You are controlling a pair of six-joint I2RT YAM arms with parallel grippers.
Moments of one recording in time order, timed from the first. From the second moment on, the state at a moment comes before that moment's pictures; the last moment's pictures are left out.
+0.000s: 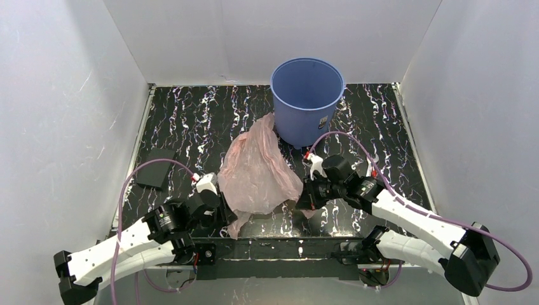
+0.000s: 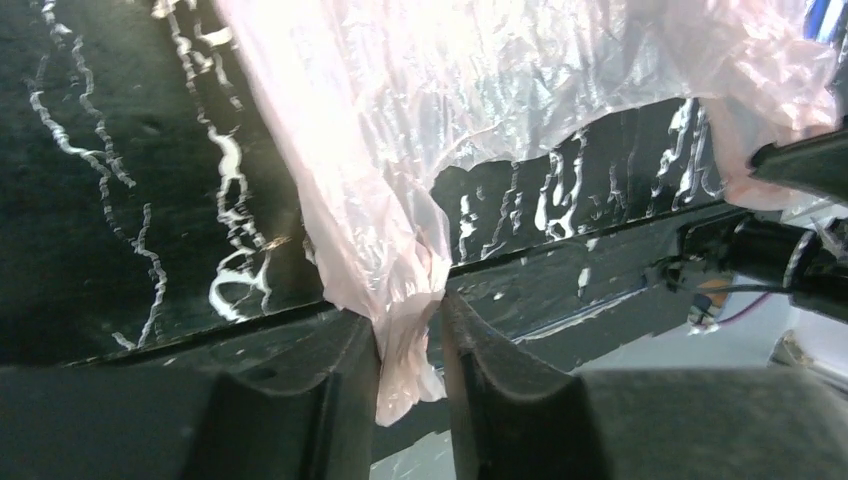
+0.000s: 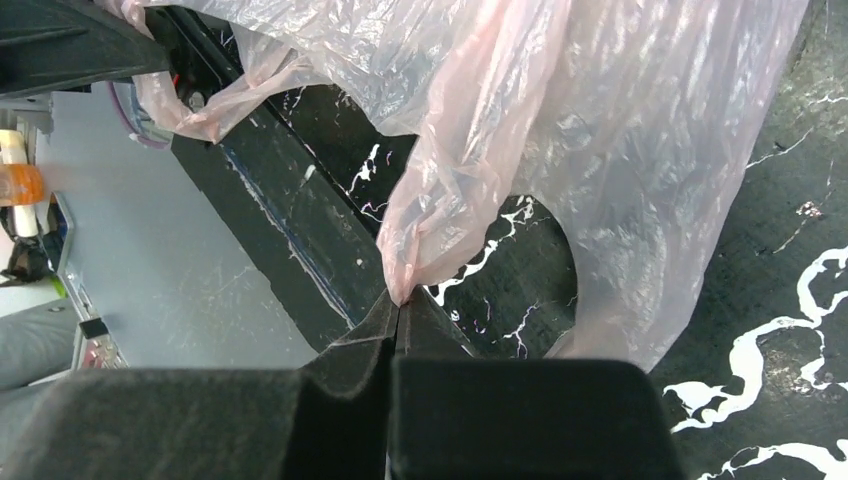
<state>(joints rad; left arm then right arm) -1.05 0.52 0.52 -0.89 -0.22 -1.08 0.81 0.98 0.62 -0.41 -0.43 0.47</state>
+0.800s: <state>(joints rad) -1.06 0.51 0.26 -0.42 -0.08 -1.05 0.81 0.93 0.40 -0.13 -0.34 0.76</state>
